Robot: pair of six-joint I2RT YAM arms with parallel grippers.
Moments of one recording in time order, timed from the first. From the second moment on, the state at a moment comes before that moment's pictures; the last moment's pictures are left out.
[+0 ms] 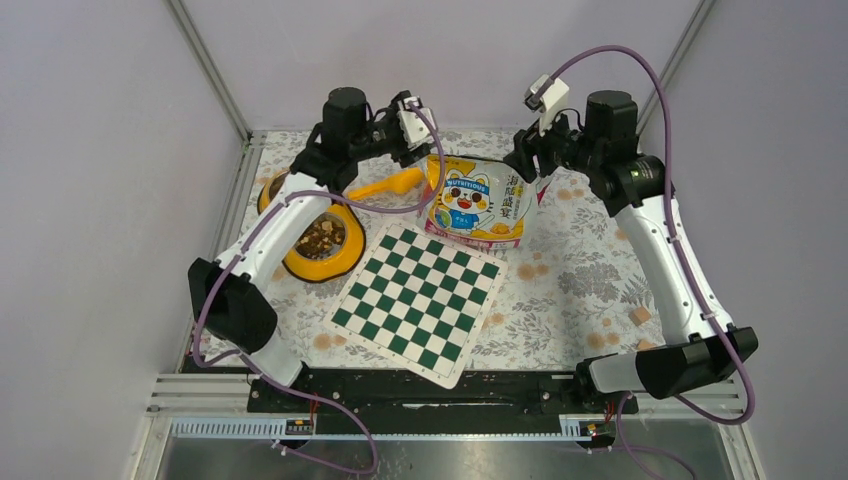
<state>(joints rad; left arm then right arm) -0.44 1.61 1.59 -0.17 0.55 0.73 0.26 1.37 1.59 -0.63 -0.45 -0.35</state>
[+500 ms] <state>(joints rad) -0.51 1.74 1.68 -0.31 0.70 0.66 0.26 1.55 1.64 -0.70 -0.56 -0.47</state>
